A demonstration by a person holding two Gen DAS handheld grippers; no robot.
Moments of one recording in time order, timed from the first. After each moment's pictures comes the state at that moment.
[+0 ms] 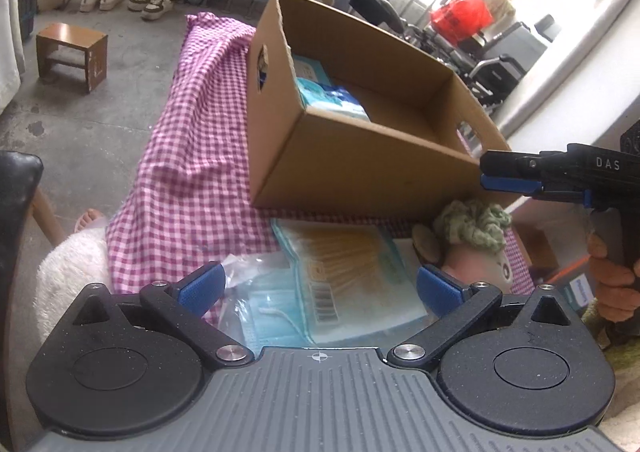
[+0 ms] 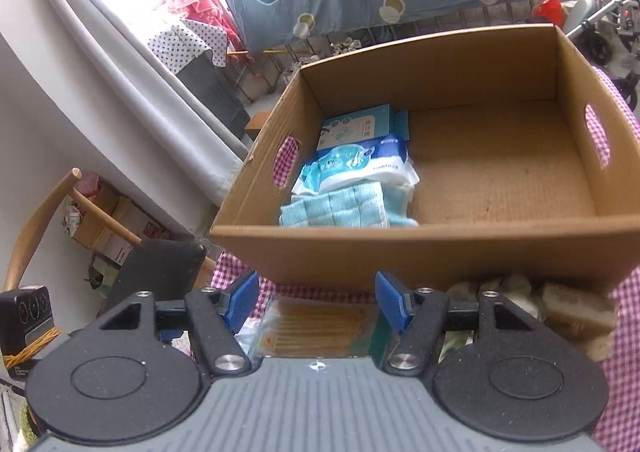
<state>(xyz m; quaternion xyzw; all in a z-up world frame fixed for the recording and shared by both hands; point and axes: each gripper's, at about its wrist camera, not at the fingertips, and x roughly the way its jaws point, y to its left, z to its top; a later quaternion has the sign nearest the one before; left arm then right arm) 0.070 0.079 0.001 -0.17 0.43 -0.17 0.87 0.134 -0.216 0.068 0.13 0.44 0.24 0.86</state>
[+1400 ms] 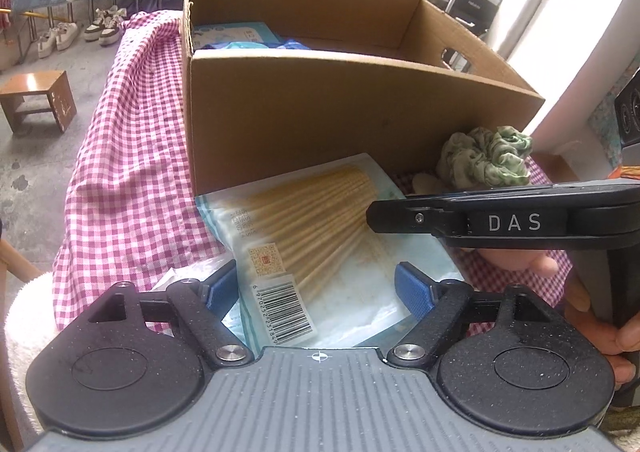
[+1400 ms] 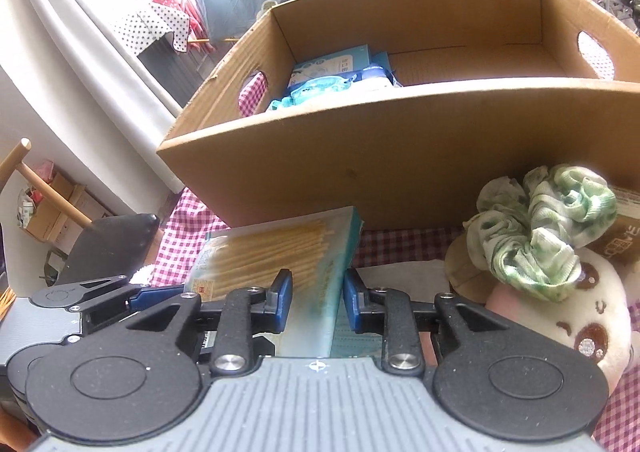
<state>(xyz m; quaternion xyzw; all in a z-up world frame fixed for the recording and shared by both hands) 0.079 0.003 -0.041 -0.04 0.45 -0.22 0.86 0.115 -0.171 0.001 0.11 0.45 0.18 0.87</state>
